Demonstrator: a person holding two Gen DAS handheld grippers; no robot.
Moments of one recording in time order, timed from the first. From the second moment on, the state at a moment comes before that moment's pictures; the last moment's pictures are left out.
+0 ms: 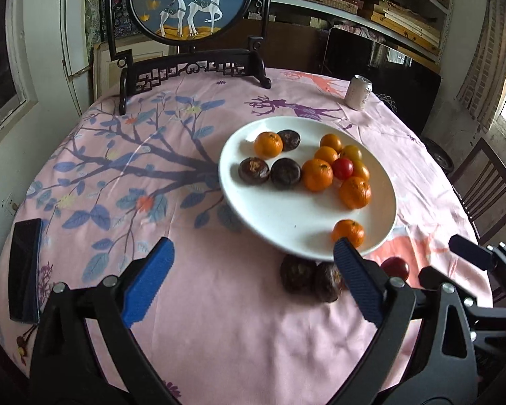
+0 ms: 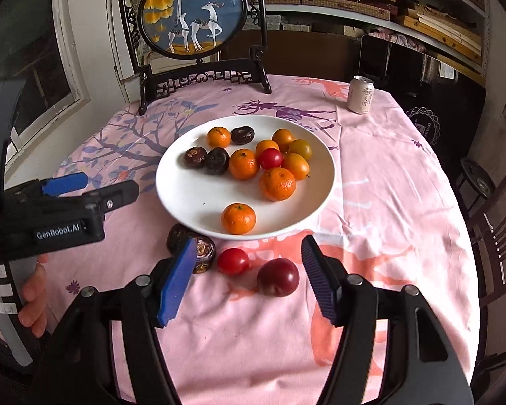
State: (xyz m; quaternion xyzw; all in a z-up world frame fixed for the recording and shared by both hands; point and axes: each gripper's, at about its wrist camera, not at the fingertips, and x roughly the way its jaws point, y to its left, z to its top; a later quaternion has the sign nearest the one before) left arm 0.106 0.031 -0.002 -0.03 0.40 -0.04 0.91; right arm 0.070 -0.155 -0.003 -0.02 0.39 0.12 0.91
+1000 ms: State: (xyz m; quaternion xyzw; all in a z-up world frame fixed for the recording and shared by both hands) left arm 0.119 0.020 -0.077 0.02 0.48 -0.04 0.88; right arm 0.088 -0.176 -0.072 0.02 0.46 0.13 0.88
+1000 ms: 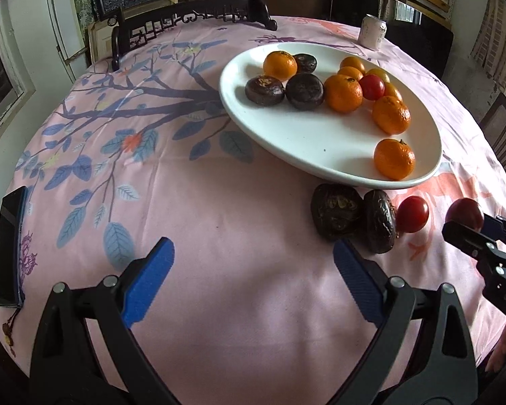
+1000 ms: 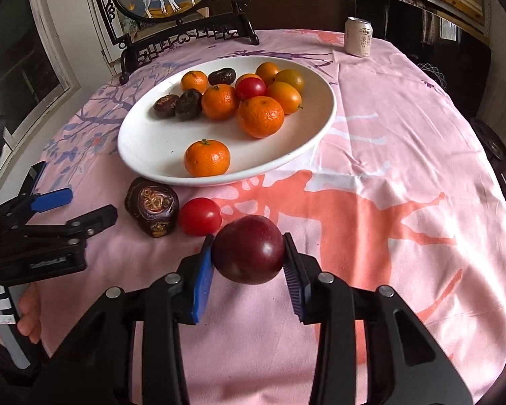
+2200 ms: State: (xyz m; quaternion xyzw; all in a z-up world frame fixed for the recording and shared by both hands) left arm 0.079 0.018 -0.043 -0.03 0.43 -0.12 0.89; right arm 0.064 -0.168 -0.048 0.03 0.44 0.14 0.89
